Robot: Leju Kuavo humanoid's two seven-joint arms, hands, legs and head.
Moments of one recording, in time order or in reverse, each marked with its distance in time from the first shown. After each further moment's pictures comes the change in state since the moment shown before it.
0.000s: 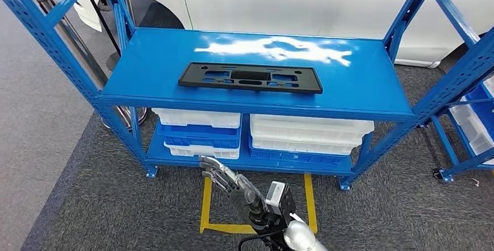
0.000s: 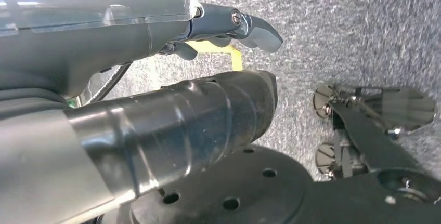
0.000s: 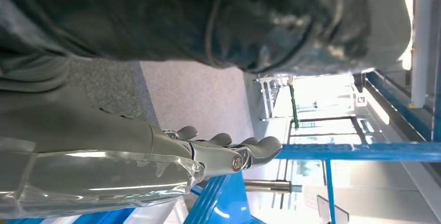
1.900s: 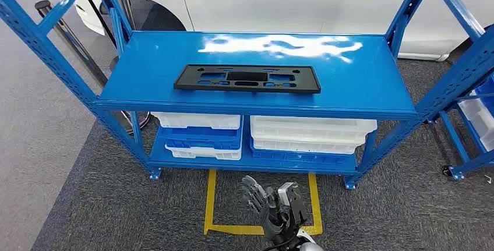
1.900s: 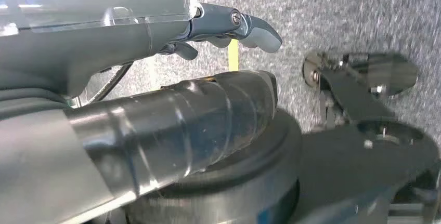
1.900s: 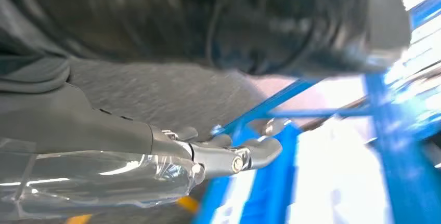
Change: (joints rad) left arm 0.011 -0.014 0.068 -0.016 0.013 0.027 -0.013; right arm 0.117 0.051 -0.235 0.261 -0.097 -0.048 0.180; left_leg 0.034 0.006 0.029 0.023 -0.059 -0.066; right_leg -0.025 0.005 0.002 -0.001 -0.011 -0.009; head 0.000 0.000
